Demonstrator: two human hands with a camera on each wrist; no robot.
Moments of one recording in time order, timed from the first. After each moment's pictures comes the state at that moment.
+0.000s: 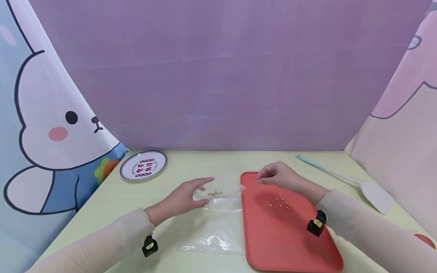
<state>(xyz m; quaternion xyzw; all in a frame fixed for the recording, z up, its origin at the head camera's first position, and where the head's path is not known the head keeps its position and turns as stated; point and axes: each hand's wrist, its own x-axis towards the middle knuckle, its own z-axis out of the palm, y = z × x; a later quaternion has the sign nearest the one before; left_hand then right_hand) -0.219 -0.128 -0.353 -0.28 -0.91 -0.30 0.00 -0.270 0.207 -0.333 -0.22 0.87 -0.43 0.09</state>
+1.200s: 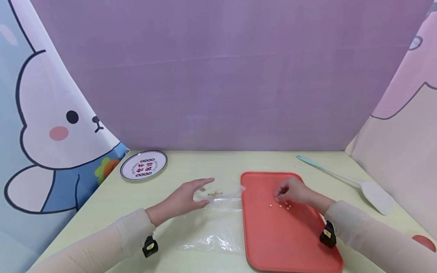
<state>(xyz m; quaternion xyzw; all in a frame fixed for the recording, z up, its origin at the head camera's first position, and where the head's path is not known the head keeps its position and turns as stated) -0.218 -0.127 -0.358 -0.28 -0.92 -0.29 0.01 -0.274 0.250 -0.385 -0.21 0.90 -0.36 0.09</state>
